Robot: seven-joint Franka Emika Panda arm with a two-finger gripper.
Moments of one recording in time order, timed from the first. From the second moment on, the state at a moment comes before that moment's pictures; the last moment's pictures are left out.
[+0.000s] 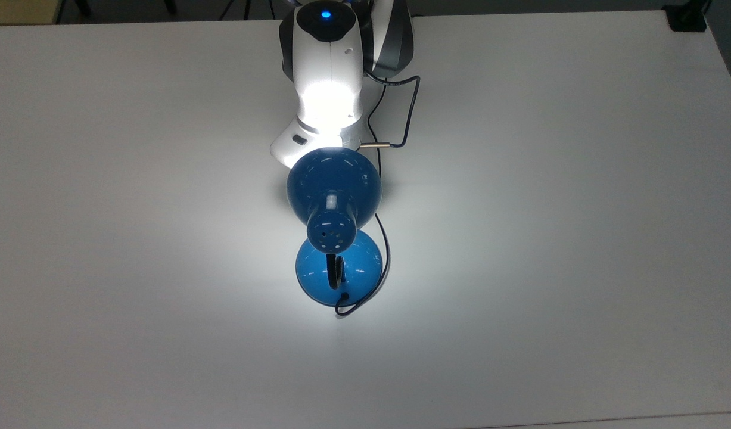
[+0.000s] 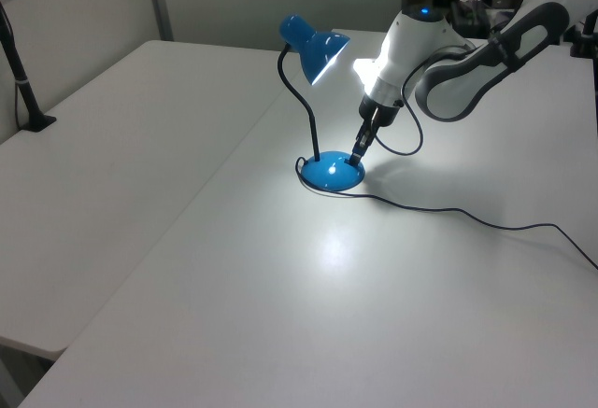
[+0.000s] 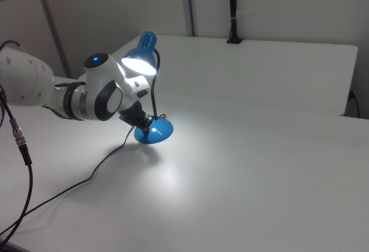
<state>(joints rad) 0.08 0.39 0.03 -1.92 -0.10 2.69 0.07</state>
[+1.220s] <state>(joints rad) 0.08 0.36 0.03 -1.94 -0.10 2.55 0.07</state>
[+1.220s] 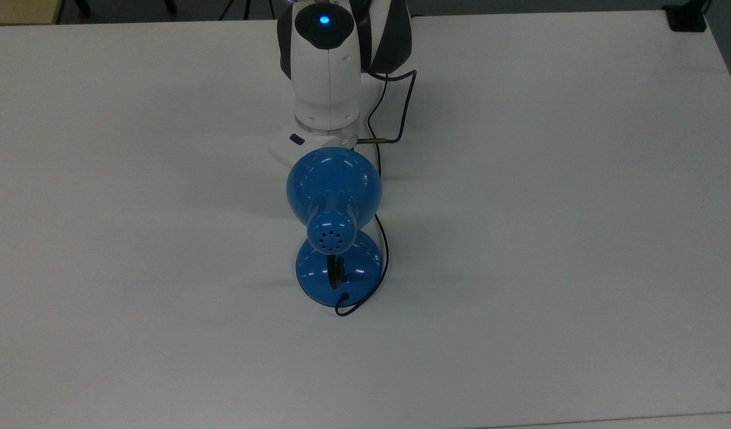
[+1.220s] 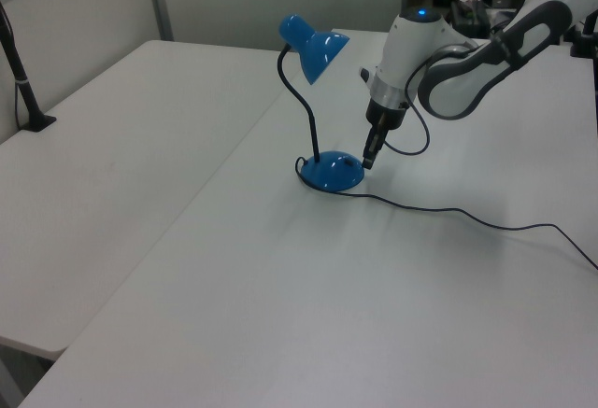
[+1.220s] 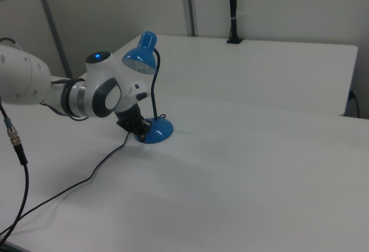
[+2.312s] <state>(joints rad) 0.08 0.07 0.03 -1.69 -0.10 1.76 0.06</state>
